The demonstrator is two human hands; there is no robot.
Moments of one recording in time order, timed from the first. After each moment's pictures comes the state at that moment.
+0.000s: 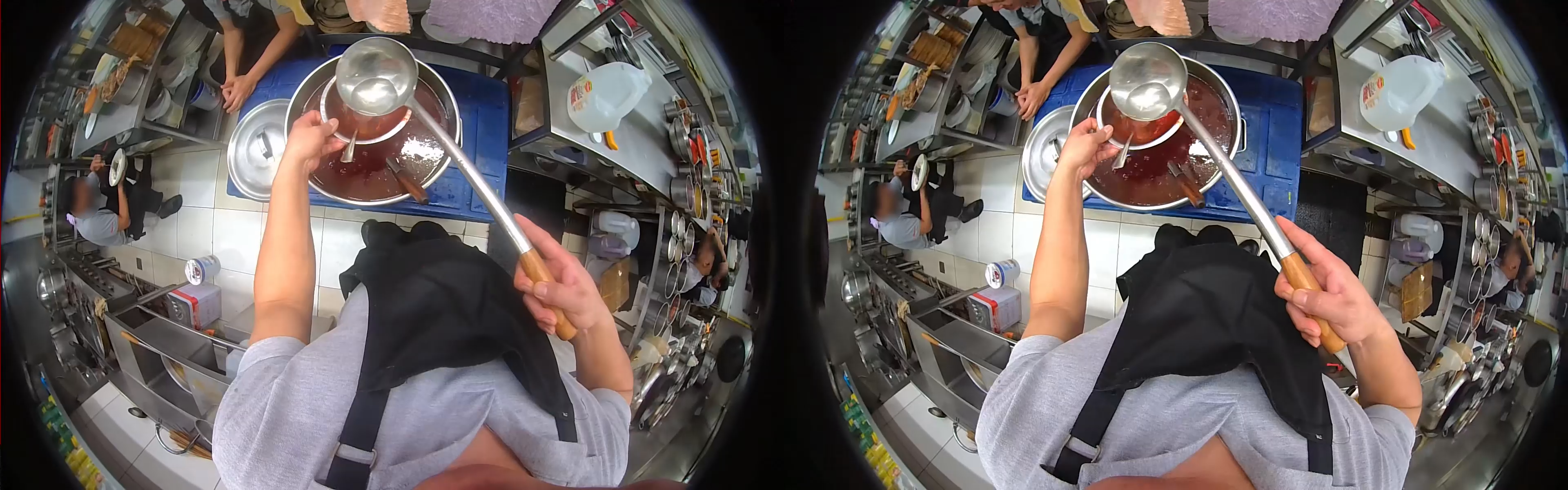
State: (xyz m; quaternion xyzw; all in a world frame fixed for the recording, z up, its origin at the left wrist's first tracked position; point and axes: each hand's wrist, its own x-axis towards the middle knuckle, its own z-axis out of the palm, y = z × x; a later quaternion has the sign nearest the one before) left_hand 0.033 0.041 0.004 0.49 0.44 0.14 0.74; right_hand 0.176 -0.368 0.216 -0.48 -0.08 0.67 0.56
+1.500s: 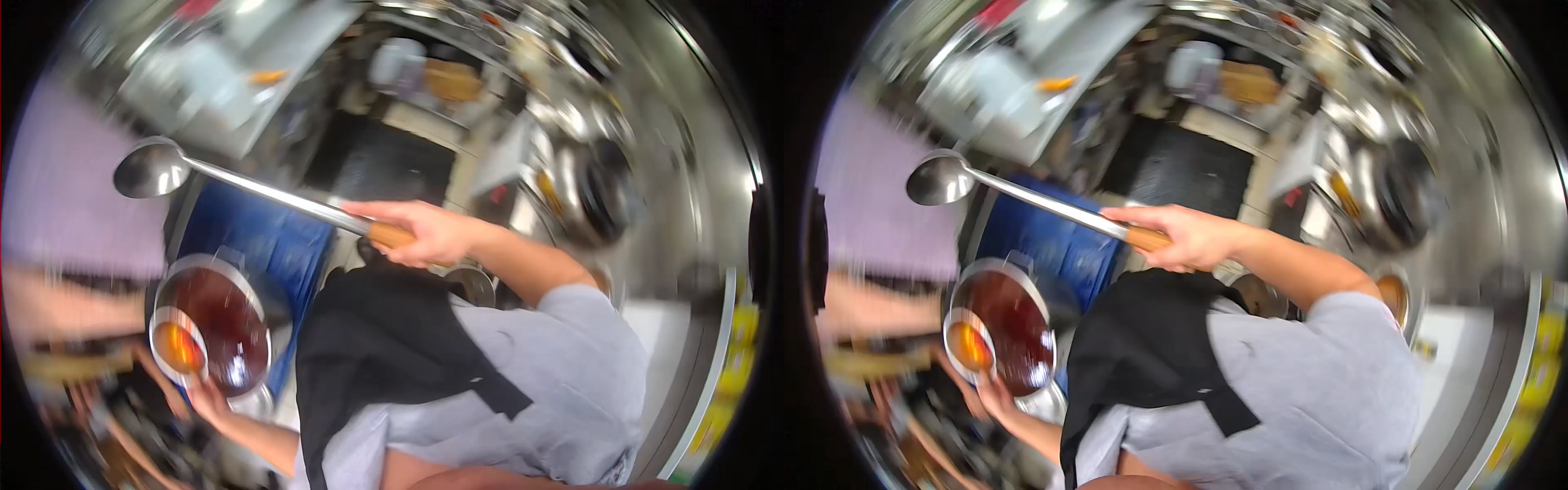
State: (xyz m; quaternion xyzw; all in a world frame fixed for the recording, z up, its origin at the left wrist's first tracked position) left_hand 0.033 0.094 -0.044 0.54 0.37 0.11 0.75; right_hand 0.137 -0.521 0.182 -0.68 -0.11 0.33 0.65
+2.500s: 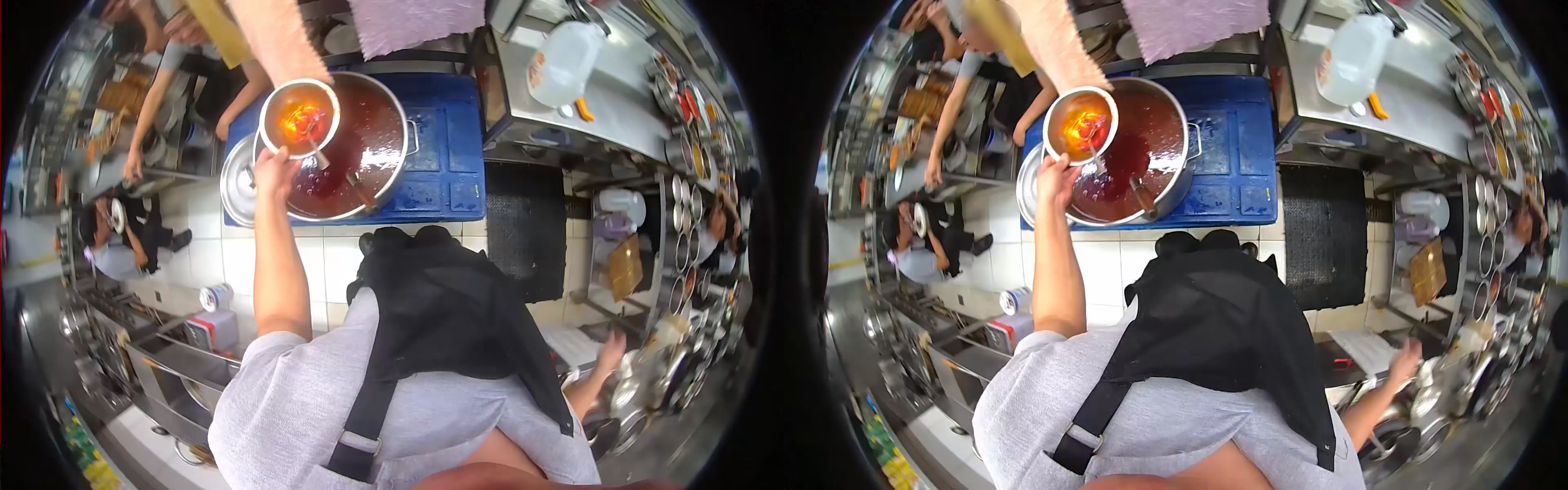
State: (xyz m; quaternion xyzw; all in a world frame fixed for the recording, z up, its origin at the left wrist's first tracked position) left_hand 0.052 0.015 -0.026 0.42 0.46 0.30 0.73; right_hand 0.231 -0.956 -0.049 -0.98 0.06 -0.02 0.18
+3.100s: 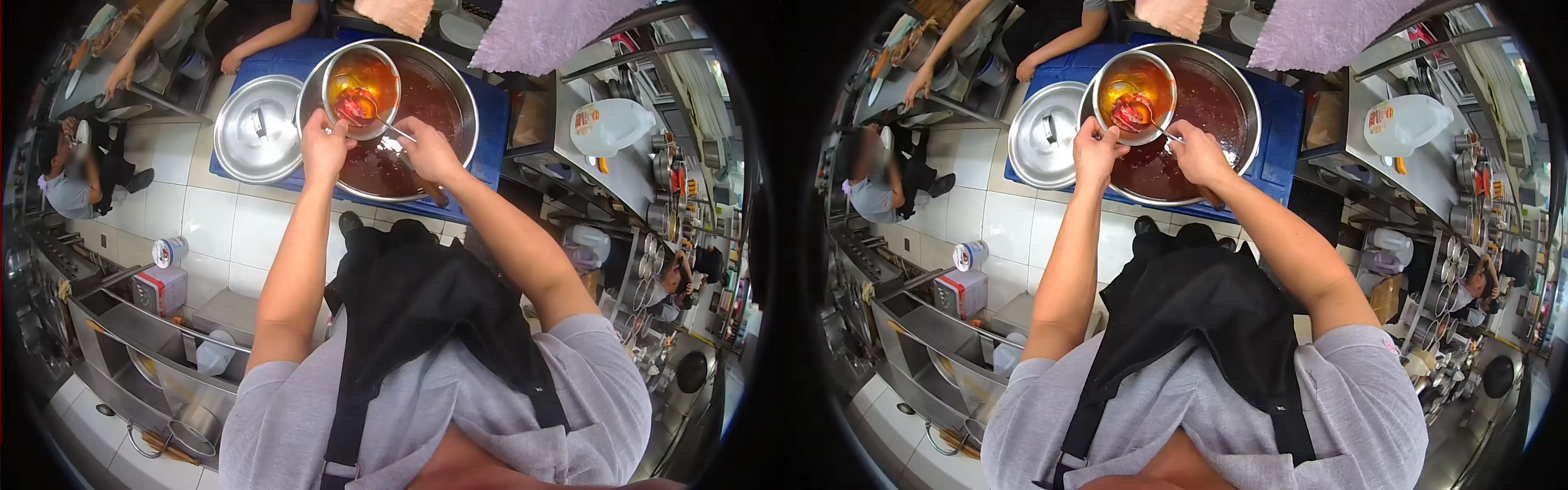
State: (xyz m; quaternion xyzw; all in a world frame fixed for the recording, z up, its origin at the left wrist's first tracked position) left_hand 0.000 0.015 -0.013 0.51 0.47 0.33 0.64; right_hand 0.160 -0.108 0.002 -0.77 -0.49 0.27 0.29
